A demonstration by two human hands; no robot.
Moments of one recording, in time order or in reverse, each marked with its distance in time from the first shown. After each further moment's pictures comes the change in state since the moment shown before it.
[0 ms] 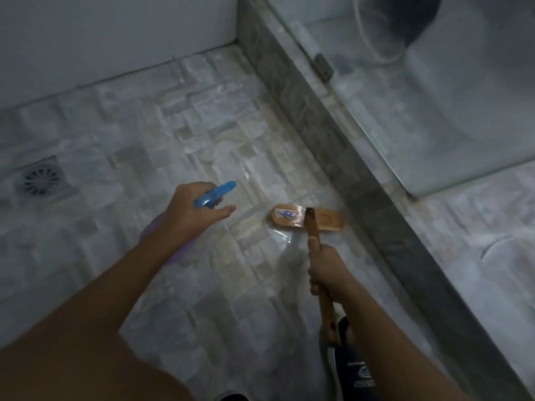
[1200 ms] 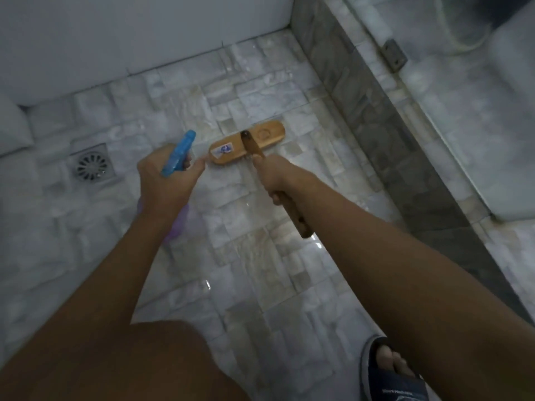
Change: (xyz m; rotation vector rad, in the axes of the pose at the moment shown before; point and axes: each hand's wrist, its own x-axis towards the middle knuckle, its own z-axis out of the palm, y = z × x) left_hand 0.028 -0.056 -0.073 0.058 0.545 -0.034; right_hand 0.074 -0.192 0.132 -0.522 -0.267 -0.356
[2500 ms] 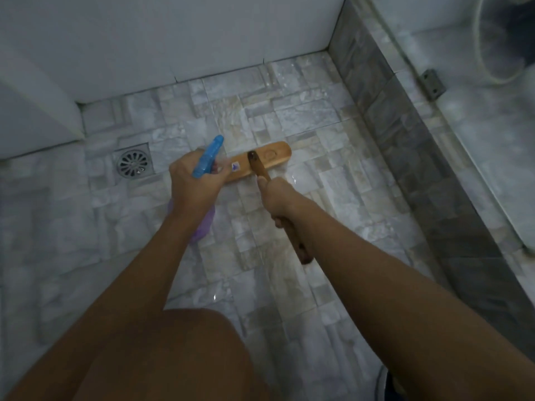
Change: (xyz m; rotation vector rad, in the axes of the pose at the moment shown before) left_hand 0.005 -0.017 -0.015 -0.041 0.081 -0.048; right_hand -0.012 -0.025 0.058 -0.063 -0.023 -0.014
